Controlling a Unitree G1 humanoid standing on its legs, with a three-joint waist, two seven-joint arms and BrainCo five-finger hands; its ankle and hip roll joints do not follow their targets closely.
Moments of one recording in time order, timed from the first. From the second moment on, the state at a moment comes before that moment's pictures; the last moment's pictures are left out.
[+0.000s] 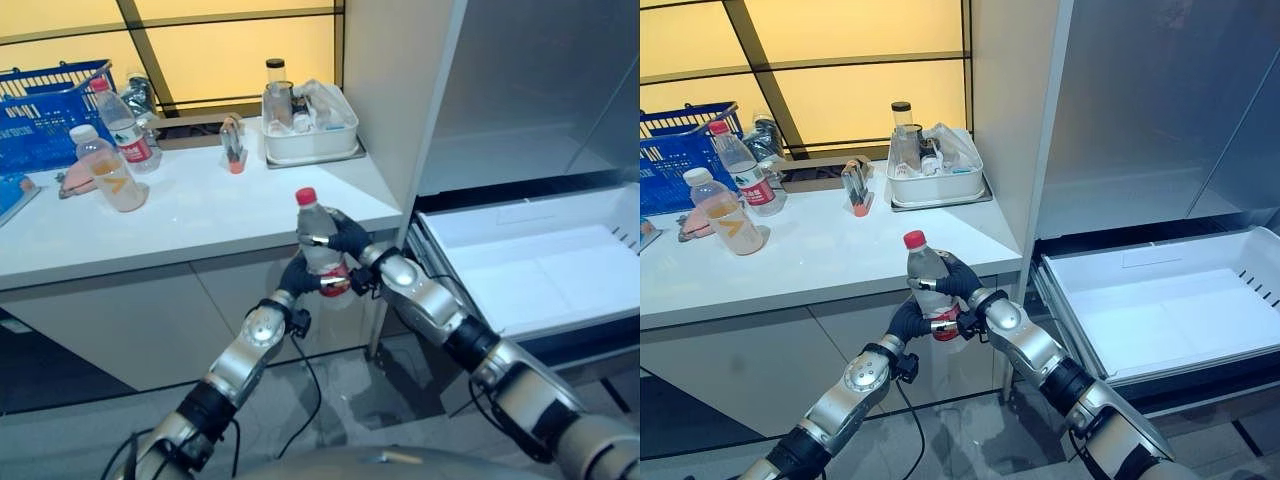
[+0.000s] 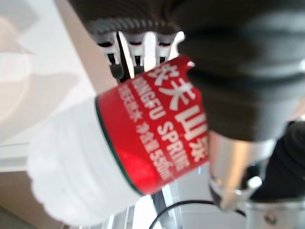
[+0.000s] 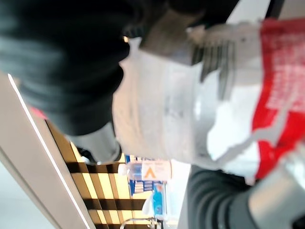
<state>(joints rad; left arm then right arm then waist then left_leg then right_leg) -0.20 0.32 -0.52 0.19 -0.29 -0.06 0.13 -0.54 -0.30 0.66 0.27 0.53 -0.02 0.01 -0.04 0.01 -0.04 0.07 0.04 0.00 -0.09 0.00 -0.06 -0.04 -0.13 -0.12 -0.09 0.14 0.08</state>
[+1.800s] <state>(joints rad) 0.14 0.58 -0.40 -0.13 -0.46 -0.11 -0.28 -0.38 -0.87 0.06 0.72 0.24 -0.11 -0.03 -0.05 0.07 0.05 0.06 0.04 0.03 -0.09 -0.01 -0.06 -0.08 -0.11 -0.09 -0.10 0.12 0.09</state>
